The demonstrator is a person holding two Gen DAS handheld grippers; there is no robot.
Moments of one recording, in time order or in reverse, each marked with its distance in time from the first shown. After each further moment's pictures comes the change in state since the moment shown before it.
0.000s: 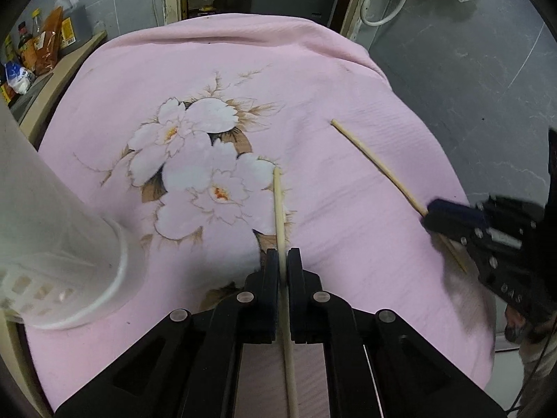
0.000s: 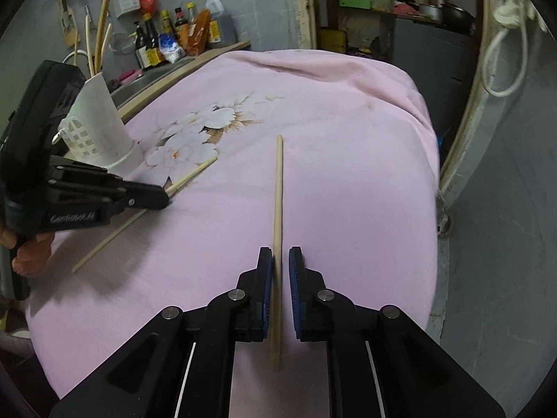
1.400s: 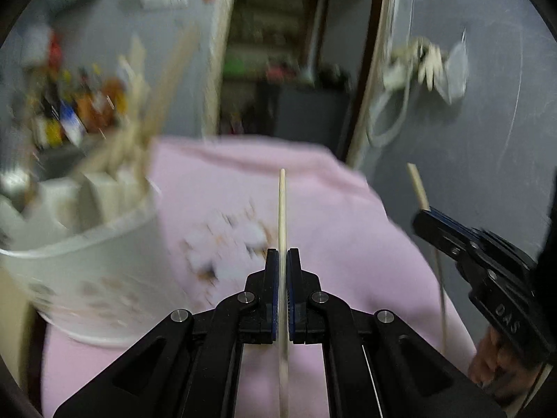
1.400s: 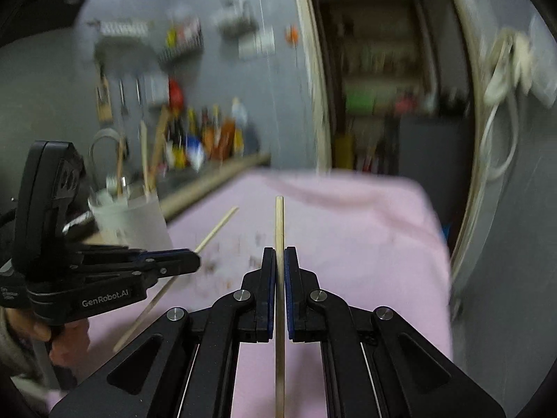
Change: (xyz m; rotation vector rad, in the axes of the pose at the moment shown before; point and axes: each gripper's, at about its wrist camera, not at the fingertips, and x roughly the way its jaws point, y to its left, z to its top) left arm -0.087 -0.003 -0.031 -0.080 -0.602 0.083; right arm -0.066 0.051 0.011 -0.023 -0.566 -0.013
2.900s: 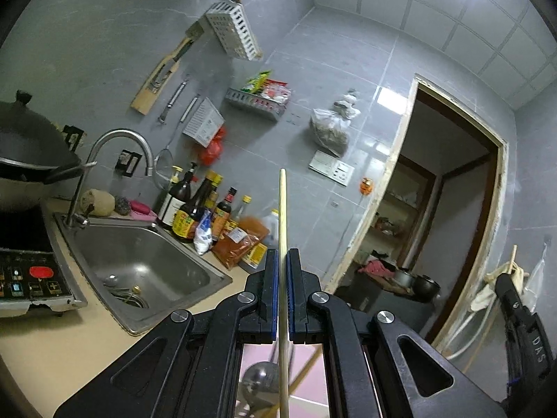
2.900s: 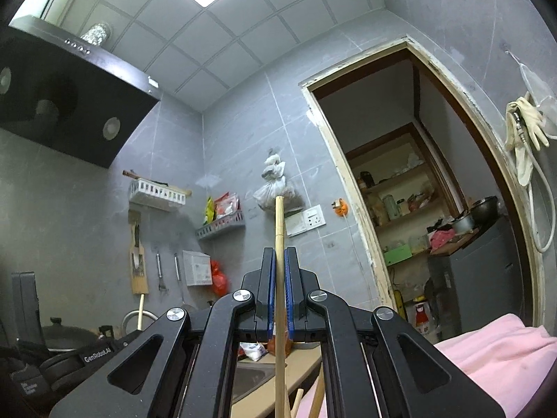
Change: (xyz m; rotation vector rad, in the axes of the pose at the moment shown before) left arm -0.131 0.208 0.037 -0.460 -0.683 0.307; right arm 0.051 0.111 0.092 0.161 -0.714 0.135
